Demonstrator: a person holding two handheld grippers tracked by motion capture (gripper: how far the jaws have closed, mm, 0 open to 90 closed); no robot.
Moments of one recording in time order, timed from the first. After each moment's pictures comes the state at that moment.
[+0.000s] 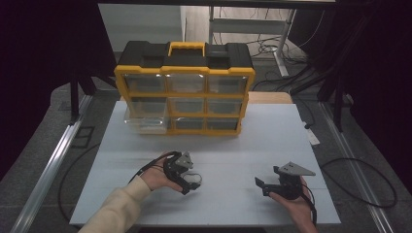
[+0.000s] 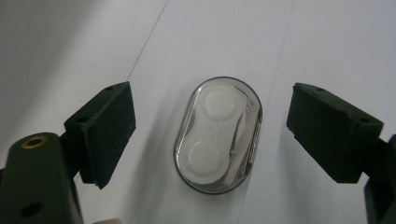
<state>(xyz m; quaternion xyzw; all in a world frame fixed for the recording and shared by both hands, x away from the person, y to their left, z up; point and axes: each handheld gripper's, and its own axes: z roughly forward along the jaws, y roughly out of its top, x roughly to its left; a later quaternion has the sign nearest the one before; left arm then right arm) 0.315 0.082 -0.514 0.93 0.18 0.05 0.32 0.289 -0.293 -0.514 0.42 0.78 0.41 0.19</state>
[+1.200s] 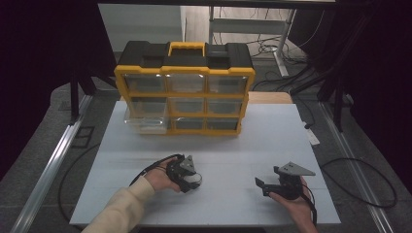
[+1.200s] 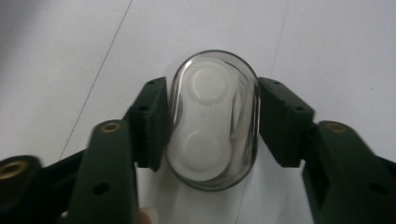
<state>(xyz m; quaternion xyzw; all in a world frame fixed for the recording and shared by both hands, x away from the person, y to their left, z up) 0.316 0.076 -0.523 0.94 0.17 0.04 0.29 0.289 -0.294 -0.514 0.42 0.78 0.41 0.19</state>
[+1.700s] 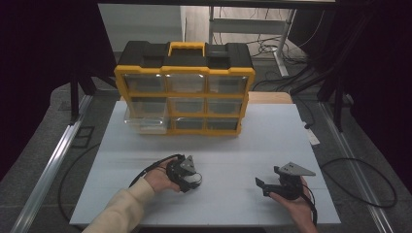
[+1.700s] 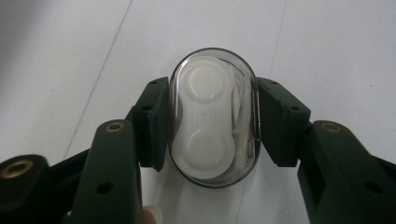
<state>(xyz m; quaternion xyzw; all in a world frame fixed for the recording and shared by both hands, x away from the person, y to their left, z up) 0.315 0.077 -0.521 0.94 0.17 0.05 0.28 0.288 -0.294 -0.513 0.42 0.78 0.41 0.19</state>
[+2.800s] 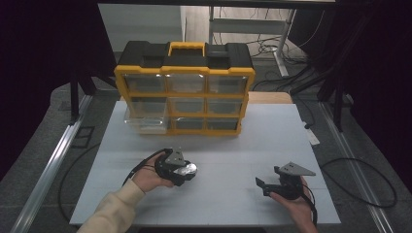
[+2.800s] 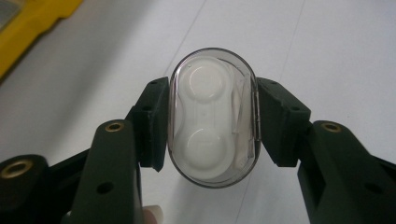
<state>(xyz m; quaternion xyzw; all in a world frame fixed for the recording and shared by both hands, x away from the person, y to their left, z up) 0.304 0.103 -0.489 0.91 0.21 0.10 0.35 0.289 -0.295 -0.514 0.42 0.78 0.41 0.19</state>
